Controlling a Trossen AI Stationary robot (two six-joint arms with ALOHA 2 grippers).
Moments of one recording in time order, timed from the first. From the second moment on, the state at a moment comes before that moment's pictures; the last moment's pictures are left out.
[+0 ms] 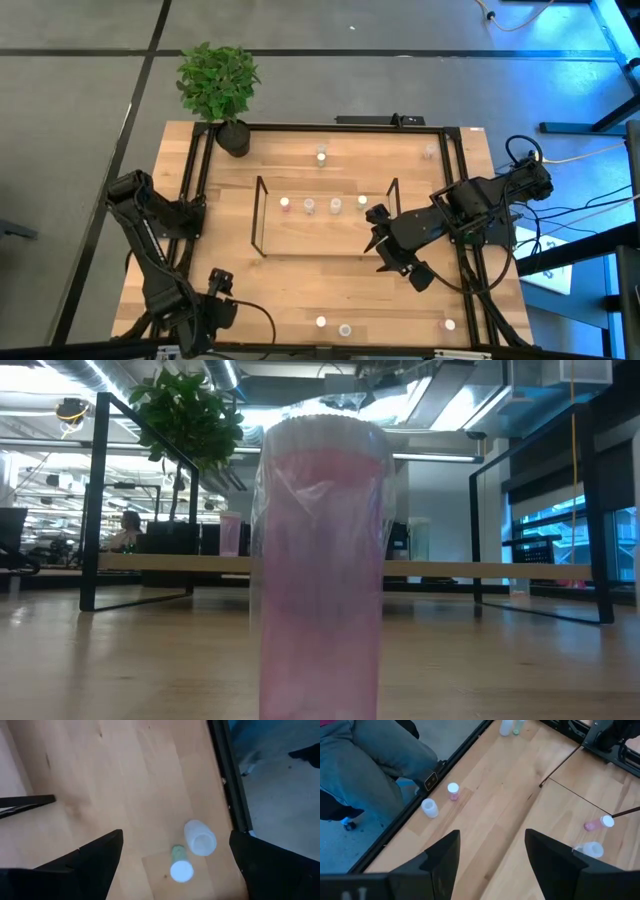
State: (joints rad) left arm -1.03 1.64 1.37 -1.10 -0.21 -0.77; right arm 0.45 1.55 1.81 -1.10 -0.02 -0.17
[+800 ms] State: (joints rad) left arm -1.11 1.64 1.36 -0.99 -0.16 -0.78; right arm 0.45 1.55 1.81 -1.10 -0.02 -0.16
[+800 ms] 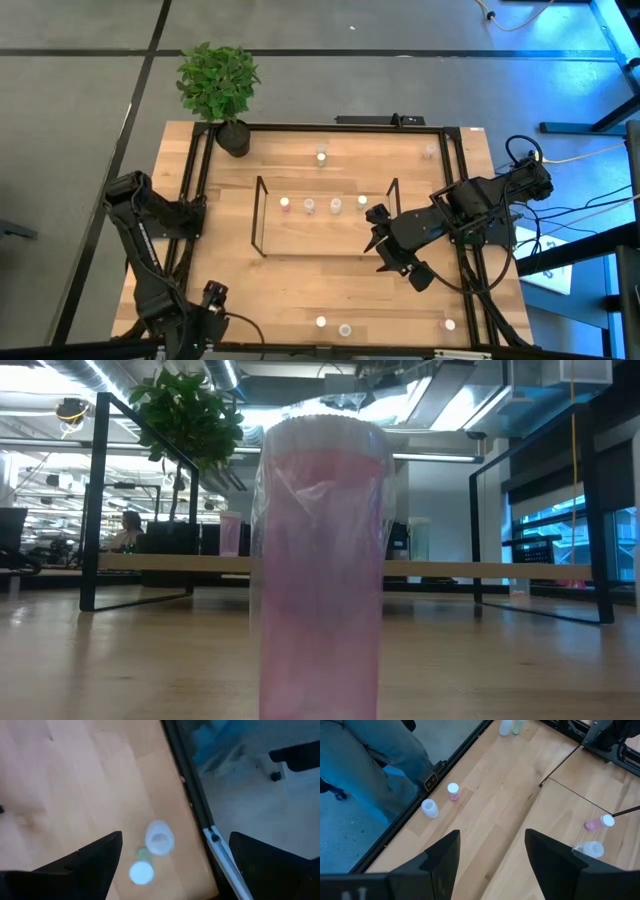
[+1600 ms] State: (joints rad) left arm -1.13 1.65 1.27 -0.96 -0.27 -0.78; right arm 0.45 1.55 1.81 -1.10 -0.02 -0.16
